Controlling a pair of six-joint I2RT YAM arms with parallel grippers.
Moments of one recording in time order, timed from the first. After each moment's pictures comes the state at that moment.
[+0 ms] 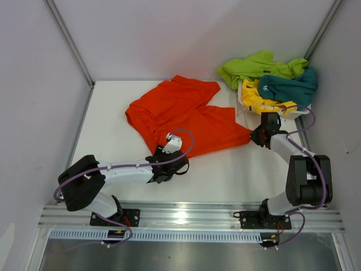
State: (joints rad) left arm -1.02 1.49 0.74 -0.34 -0.81 -0.50; right arm 0.03 1.50 0.83 -0.21 0.12 0.81
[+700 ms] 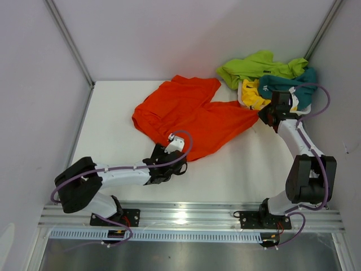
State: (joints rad) left arm -1.02 1.43 0.67 -0.17 -0.70 -0.38; right arm -0.03 1.51 1.14 -0.32 0.12 0.77
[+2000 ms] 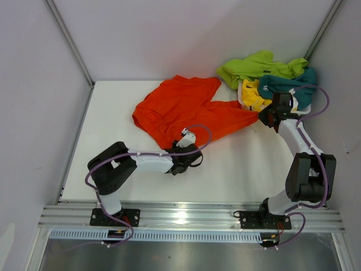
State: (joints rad) left arm -0.99 1.79 0.95 -0.25 -0.80 -0.40; right arm -0.05 1.53 1.14 -0.33 0.08 0.77
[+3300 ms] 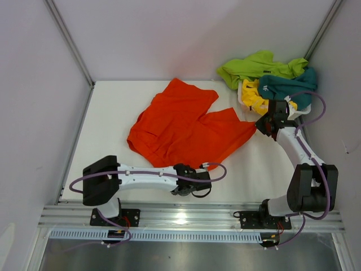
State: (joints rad) left arm -1.33 1.67 1.10 -0.95 -0.58 -0.18; right arm 0.00 1.43 1.02 -0.39 0.12 0.75
